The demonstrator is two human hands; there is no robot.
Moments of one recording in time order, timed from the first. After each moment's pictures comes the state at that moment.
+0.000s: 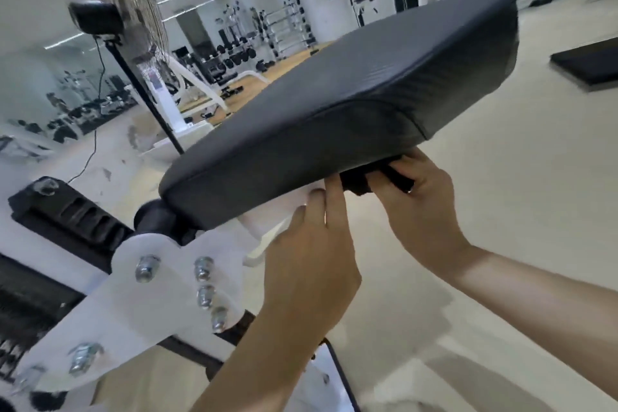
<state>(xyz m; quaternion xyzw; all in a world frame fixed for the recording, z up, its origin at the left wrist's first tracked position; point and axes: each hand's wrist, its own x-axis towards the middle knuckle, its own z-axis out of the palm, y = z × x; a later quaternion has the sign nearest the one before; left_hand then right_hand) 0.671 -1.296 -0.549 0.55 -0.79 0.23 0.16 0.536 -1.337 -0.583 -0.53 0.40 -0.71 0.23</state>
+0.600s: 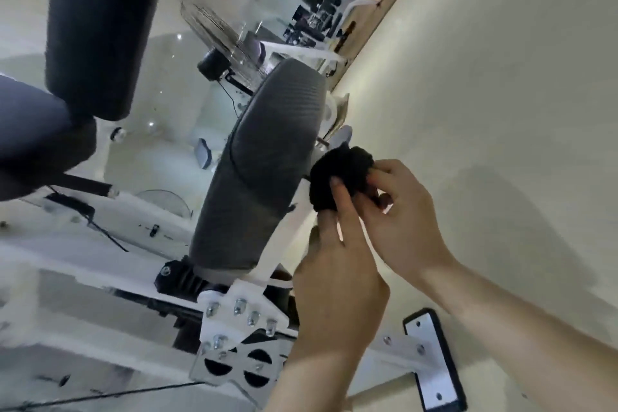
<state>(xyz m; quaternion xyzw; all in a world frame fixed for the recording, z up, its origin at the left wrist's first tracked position) 0.514 -1.311 -0.543 0.69 -0.64 0.33 -0.06 0.469 -1.384 -0.601 -0.42 0.26 -0.75 0.45</state>
